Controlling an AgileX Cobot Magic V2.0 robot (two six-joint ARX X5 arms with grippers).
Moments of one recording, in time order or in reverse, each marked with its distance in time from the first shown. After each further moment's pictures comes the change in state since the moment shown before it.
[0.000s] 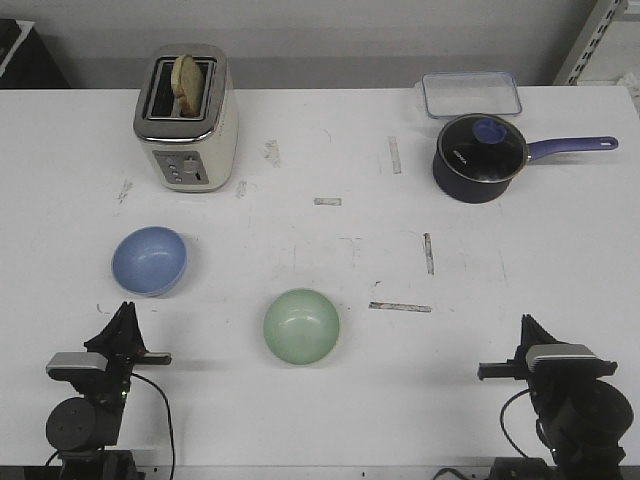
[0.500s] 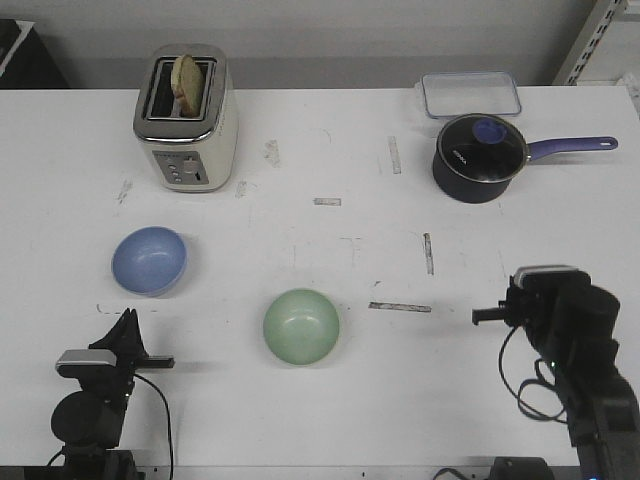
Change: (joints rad) left arm 0.000 0.000 -0.017 -0.117 -0.026 0.087; right arm 0.000 0.459 0.232 -0.028 -0.026 -0.008
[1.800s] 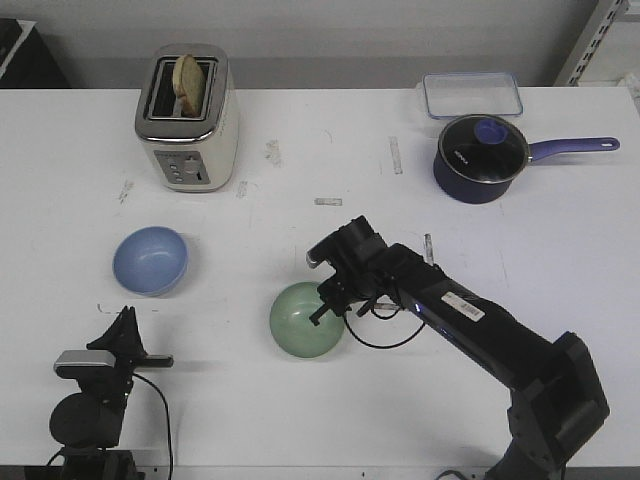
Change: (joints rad) left arm 0.000 0.000 0.000 0.034 0.000 0.018; right arm 0.654 1.017 0.515 -0.068 -0.239 -0.001
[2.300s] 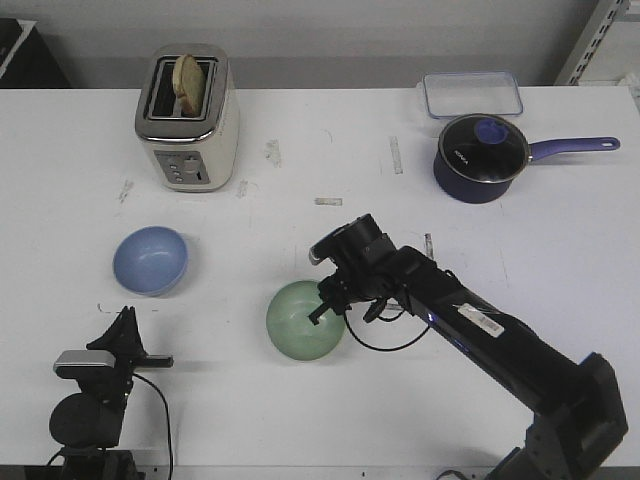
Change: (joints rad) left arm 0.000 0.000 0.000 0.001 0.000 0.000; right arm 0.003 -0.064 0.000 -0.011 -0.009 0.056
